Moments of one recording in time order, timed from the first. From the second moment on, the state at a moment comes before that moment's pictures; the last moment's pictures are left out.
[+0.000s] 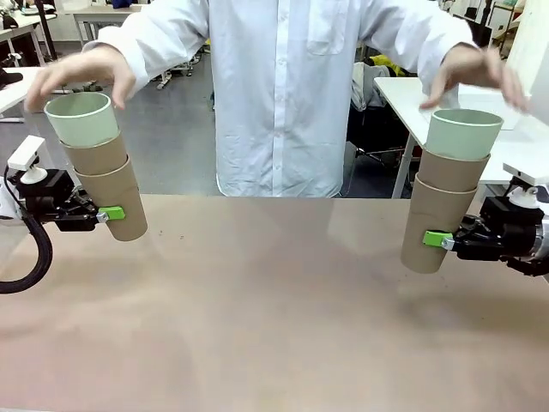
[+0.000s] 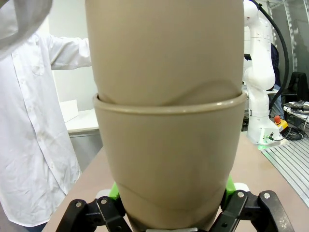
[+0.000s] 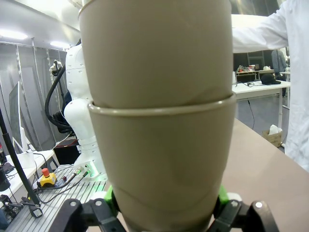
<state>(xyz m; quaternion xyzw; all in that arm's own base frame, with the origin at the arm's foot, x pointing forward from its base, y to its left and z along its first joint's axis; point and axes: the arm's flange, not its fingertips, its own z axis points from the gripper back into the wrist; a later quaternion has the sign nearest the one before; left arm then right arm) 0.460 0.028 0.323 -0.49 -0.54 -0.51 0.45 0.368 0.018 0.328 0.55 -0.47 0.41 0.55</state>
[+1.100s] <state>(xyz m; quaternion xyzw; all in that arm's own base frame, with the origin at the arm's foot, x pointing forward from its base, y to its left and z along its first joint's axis) 0.460 0.028 0.323 -0.49 -0.54 -0.51 0.45 0.368 0.018 0.328 0.55 -0.47 0.41 0.55</state>
